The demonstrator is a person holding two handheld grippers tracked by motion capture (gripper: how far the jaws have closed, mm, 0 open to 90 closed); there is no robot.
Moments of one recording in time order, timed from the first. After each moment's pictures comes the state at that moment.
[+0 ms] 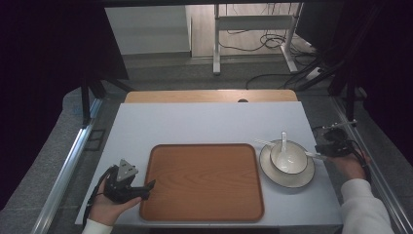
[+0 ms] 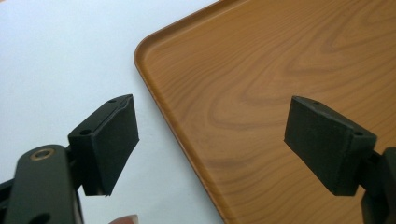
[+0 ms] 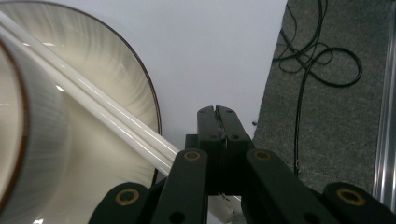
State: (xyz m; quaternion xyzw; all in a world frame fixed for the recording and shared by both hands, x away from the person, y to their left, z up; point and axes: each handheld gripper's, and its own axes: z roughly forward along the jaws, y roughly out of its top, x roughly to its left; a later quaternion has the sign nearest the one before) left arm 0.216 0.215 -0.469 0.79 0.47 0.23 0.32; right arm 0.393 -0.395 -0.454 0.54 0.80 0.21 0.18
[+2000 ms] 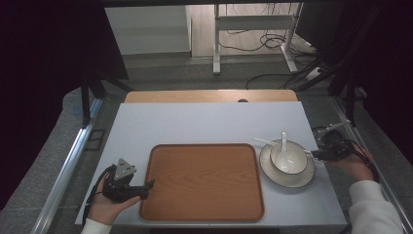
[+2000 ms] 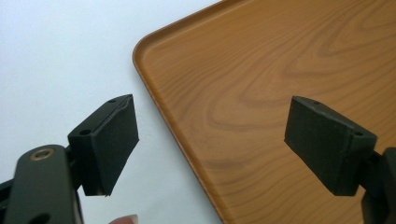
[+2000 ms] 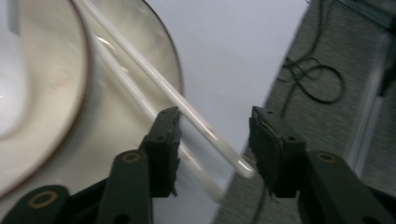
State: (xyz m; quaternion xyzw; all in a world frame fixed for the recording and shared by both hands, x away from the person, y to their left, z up) left arm 0.217 0.220 -0.470 0.79 0.47 0.21 0.33; right arm 0.385 -0.387 -0.447 0.47 0.85 0.15 0.20
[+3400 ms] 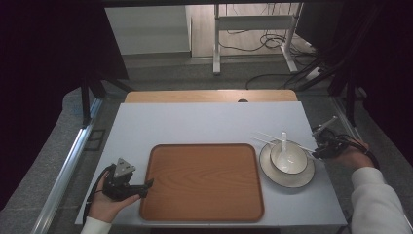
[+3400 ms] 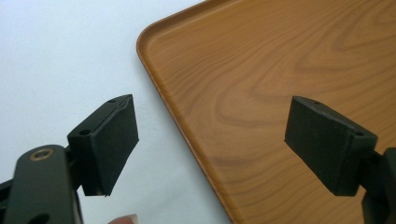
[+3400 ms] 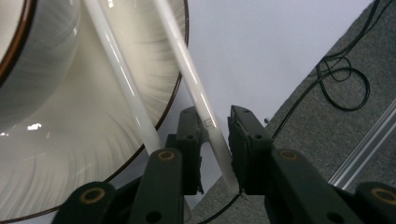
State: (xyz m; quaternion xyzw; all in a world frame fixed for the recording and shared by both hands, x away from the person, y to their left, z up) left arm 0.224 0.226 -0.478 0.79 0.48 0.20 0.32; right arm 0.413 -0.391 -0.463 0.36 0.92 0.09 0.13
